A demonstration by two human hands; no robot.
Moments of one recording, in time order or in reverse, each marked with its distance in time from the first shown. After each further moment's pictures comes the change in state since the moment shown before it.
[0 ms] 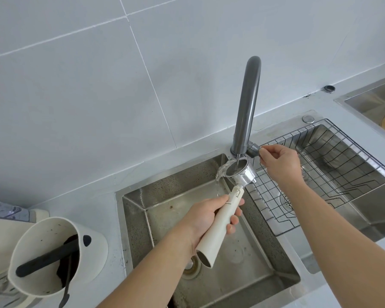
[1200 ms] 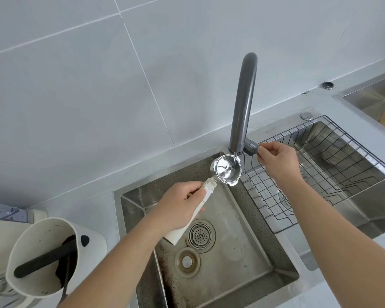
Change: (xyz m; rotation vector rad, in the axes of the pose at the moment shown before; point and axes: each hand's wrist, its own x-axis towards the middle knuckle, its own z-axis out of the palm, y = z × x) left_hand -0.020 0.032 -0.032 1.115 0.284 0.405; right_hand -0.004 -0.005 -0.001 0.096 -0.015 0.057
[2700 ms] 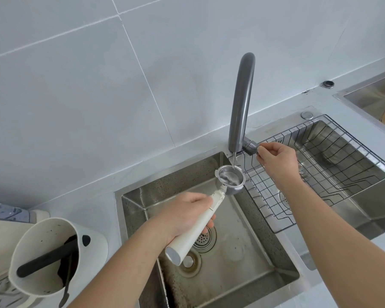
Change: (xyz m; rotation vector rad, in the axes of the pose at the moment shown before) left_hand -0.011 0.012 0.009 -0.334 -0.146 -0.297; right_hand 0.000 0.003 0.002 0.051 0.007 0.031
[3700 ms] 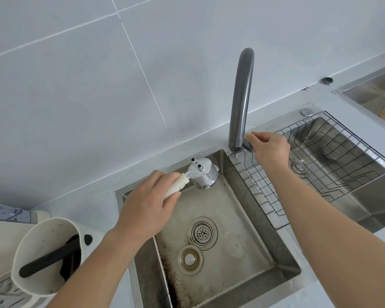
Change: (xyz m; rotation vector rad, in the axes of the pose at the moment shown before) left_hand -0.012 -0.030 -0.052 0.972 0.617 0.660; right_hand -0.001 -0.026 0.022 -0.112 0.092 -0.092
